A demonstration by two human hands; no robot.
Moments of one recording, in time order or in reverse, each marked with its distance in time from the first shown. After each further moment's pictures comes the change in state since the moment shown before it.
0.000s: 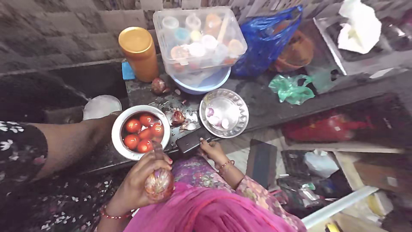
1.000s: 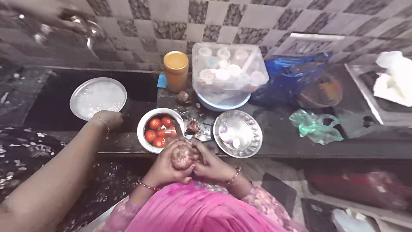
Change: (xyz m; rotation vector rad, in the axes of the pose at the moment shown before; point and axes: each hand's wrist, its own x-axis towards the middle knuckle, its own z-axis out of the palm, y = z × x) left_hand 0.022 0.001 0.049 -0.067 0.304 -0.287; right_hand -0.039 -0.063 0.005 -0.195 -0.951 -0.842
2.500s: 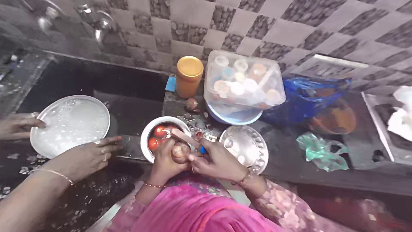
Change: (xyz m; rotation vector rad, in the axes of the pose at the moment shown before) left_hand 0.033 -0.014 -0.007 0.426 0.365 -0.196; right_hand 0.058 -0.046 -0.042 -0.750 0.035 0.119
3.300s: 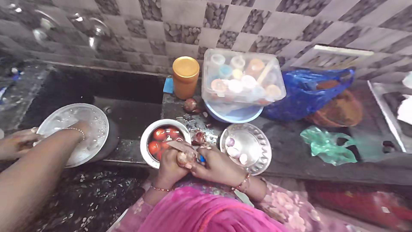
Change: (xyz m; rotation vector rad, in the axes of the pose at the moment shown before) left_hand 0.001 -0.003 0.016 -0.024 0.062 0.182; right_hand -0.004 -0.004 0.004 -0.035 -0.153 0.115
